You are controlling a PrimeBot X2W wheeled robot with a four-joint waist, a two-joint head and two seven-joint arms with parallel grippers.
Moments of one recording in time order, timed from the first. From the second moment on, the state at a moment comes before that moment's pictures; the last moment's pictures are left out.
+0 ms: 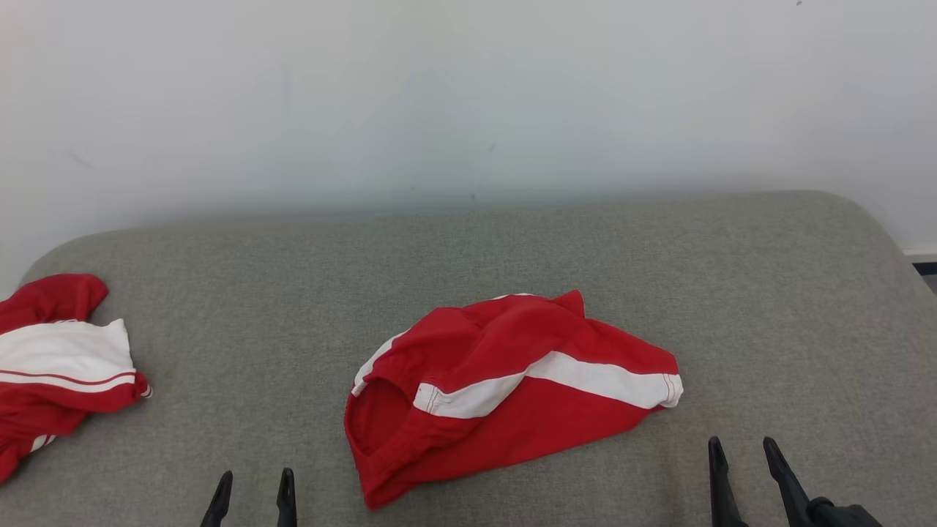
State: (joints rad) left arm 0.14 0.05 -0.02 0.11 -0.18 -0.12 -0.26; right arm 0.10 -0.05 -0.10 0.20 0.13 0.13 -0.26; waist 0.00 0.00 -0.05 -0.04
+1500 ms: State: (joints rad) left arm -0.22 0.15 -0.33 0.41 -0.44 -0.13 -0.04; right arm 0.08 -0.05 -0.03 0.22 0.11 0.13 -0.26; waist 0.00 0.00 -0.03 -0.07
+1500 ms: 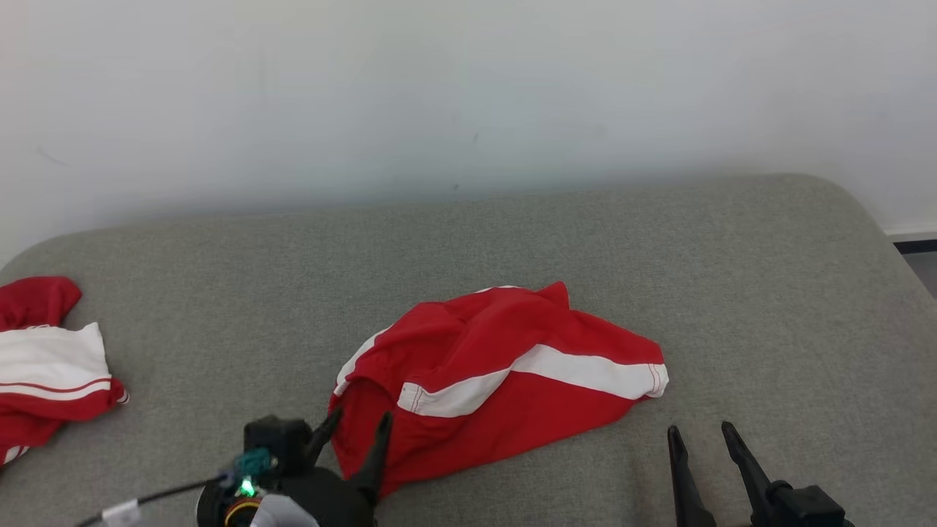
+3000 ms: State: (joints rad) left arm -0.37 0.30 -0.70 0.43 -0.83 -0.11 -0.06; right arm -0.16 -0.10 -0.07 0.29 0.11 0.13 0.08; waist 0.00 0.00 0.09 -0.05
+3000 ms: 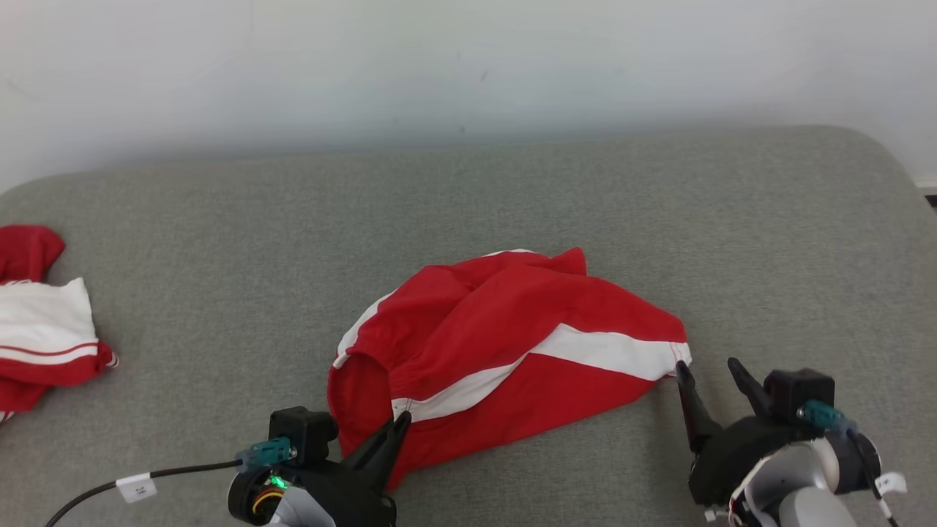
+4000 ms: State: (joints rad) left arm -0.44 0.25 -0.62 0.38 -0.86 -0.12 -0.24; right arm -0.29 -0.11 -0.02 0.33 0.21 0.13 0.04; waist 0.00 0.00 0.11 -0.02
